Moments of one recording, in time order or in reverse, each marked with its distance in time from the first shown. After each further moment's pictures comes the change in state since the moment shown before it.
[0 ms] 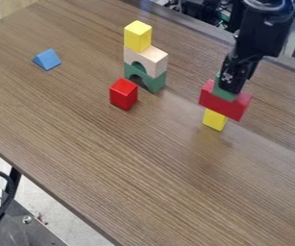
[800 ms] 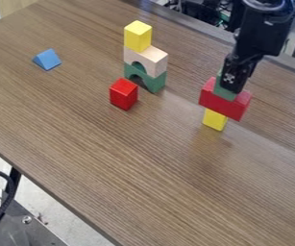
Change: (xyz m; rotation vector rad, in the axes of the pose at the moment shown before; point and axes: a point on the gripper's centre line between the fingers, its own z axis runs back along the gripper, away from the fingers) arm 0.000 0.006 0.002 0.034 -0.001 0.032
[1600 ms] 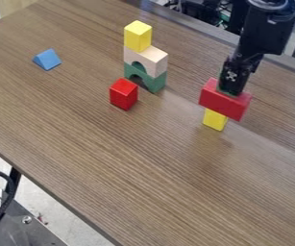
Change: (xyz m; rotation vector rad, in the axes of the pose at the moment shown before) arm 0.001 0.002 -0.002 -0.021 0.006 -0.010
